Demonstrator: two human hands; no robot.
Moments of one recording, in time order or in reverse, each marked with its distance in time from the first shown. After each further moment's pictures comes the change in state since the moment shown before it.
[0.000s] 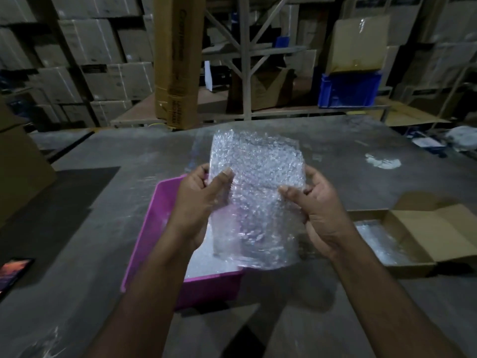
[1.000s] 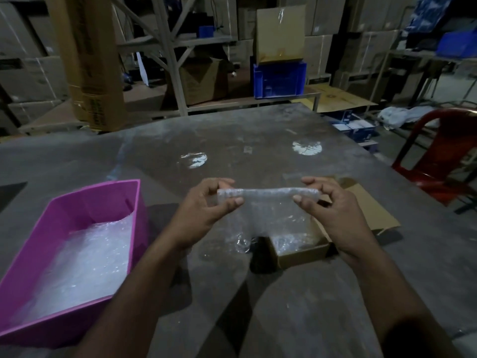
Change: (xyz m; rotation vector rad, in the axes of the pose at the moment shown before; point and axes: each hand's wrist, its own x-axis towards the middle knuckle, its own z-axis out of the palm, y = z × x) left_hand 0.016 -0.074 0.179 0.331 -0.360 0.077; right_hand -0.040 -0.075 -0.220 -0.649 0.236 -0.168
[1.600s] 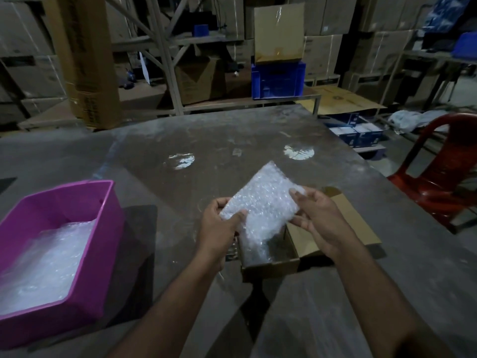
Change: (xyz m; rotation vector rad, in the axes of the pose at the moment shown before) left_hand 0.033 -0.037 0.133 -0.283 0.376 -0.330; right_hand 0.063 0.070 -0.051 0.488 -0.054 0.463
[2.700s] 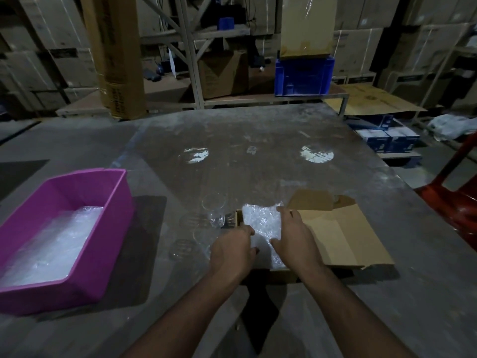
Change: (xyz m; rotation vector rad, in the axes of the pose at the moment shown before) left_hand -0.001 -0.048 0.024 1.323 -0.008 0.251; right_hand 0.018 0.056 0.015 -1.322 -0.053 -0.310
